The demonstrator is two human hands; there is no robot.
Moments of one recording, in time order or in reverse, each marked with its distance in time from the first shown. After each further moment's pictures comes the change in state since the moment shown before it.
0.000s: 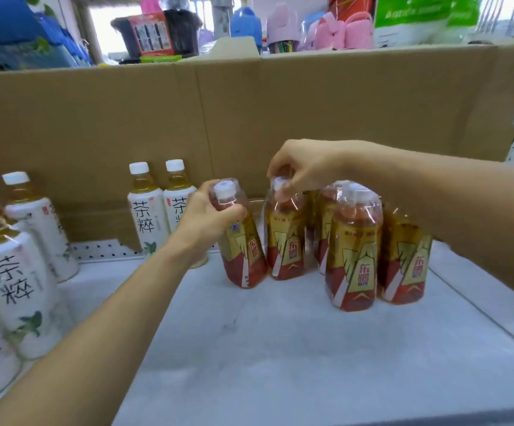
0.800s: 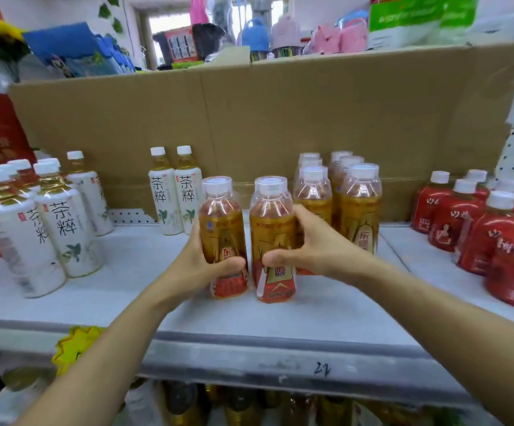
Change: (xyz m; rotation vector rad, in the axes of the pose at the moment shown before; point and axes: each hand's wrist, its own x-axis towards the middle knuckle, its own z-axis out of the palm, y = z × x) left_hand -0.149 0.001 0.035 0.093 -0.103 -0.132; right_hand -0.164 0.009 0.104 0.882 0.056 -0.072
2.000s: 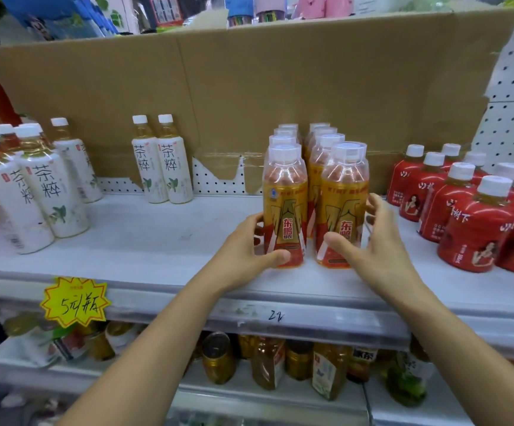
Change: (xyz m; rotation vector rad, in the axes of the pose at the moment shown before) left_hand -0.030 0.039 0.114 0.226 -0.070 -0.022; right_hand -0.099 0.065 -0.039 -0.132 0.527 0.166
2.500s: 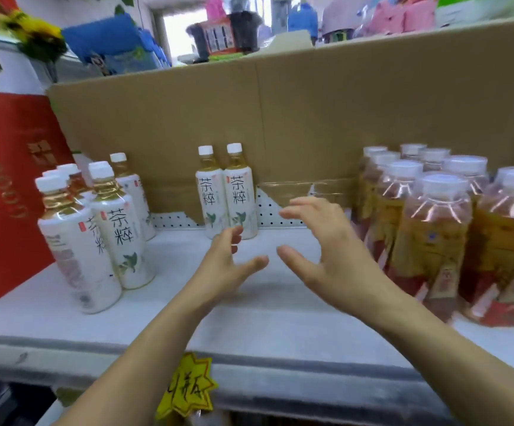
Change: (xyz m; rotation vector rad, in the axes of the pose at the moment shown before) left_hand 0.039 -0.116 -0.171 -0.012 0.195 -0.027; right_hand 0.039 -0.146 0.173 -0.157 -0.035 -0.569
